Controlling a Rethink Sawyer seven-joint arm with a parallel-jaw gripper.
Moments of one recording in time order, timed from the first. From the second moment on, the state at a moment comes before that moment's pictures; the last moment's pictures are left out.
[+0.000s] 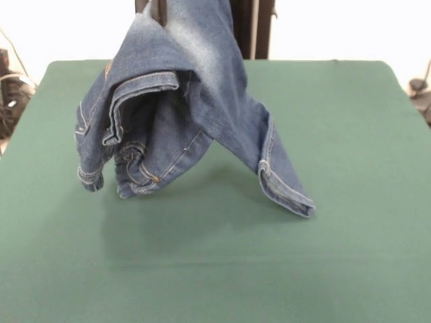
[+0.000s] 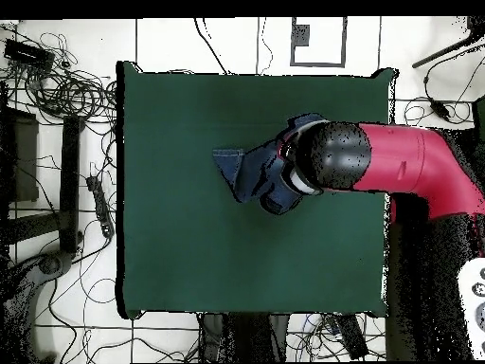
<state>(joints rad) -0.52 -0.87 0.39 1.45 -0.37 1.03 2.24</state>
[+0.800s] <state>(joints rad) -0.52 -0.94 0.39 1.44 -0.32 1.07 2.24</state>
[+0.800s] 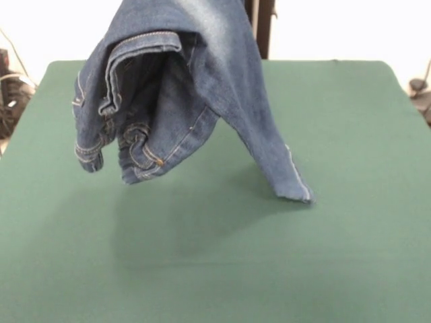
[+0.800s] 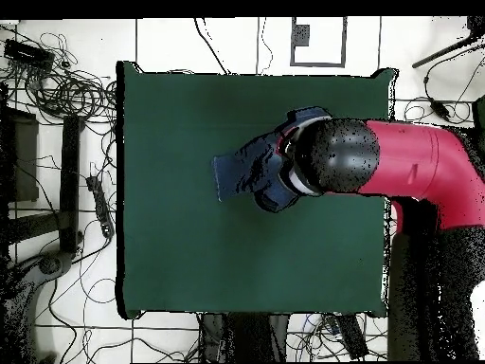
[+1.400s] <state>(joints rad) -0.52 -0.96 0.39 1.43 -0.32 1.14 2.24</state>
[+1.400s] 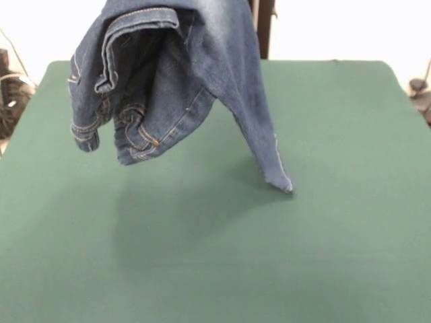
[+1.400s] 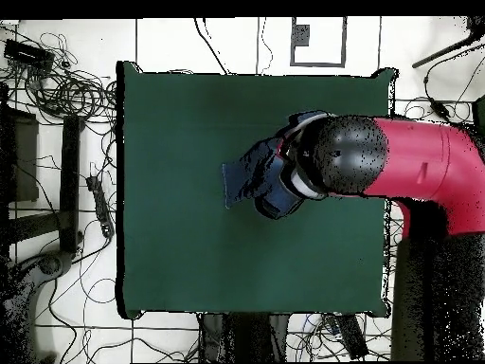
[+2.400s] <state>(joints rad) -0.51 -1.00 0.39 1.39 -0.32 1.20 2.24</state>
